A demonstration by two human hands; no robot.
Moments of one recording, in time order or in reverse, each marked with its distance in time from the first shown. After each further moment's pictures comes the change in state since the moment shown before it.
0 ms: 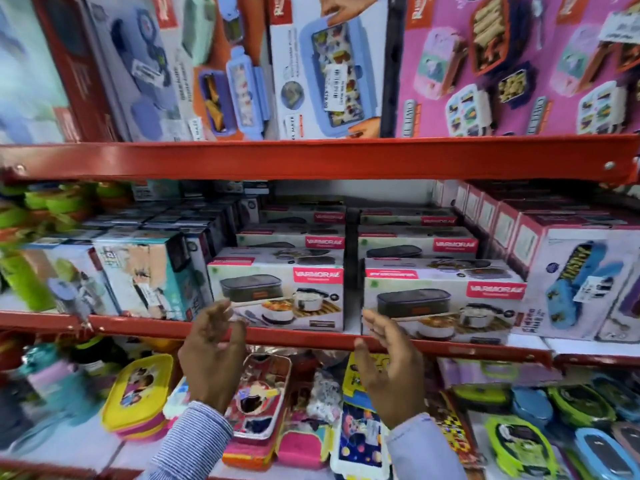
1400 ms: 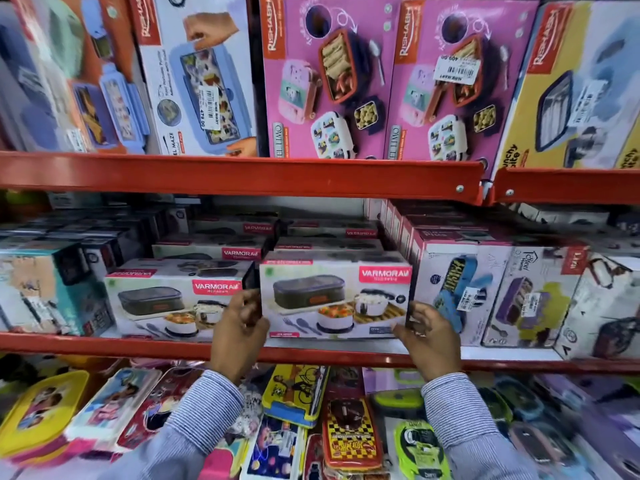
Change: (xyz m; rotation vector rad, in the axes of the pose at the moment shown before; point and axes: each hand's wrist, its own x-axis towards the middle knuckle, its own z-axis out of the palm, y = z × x) left_hand -0.054 0.094 0.142 0.060 -0.447 -0.089; right_hand 0.090 0.074 -0.200 -0.080 0.076 0.353
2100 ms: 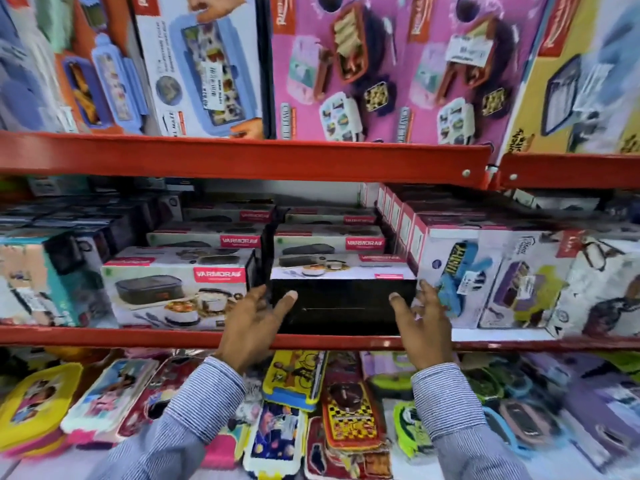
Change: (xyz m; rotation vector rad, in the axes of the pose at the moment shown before) left_hand -0.004 0.017 -0.003 -0.030 -0.200 -0.133; right_hand -0.023 -0.020 0.019 -0.118 0.148 0.028
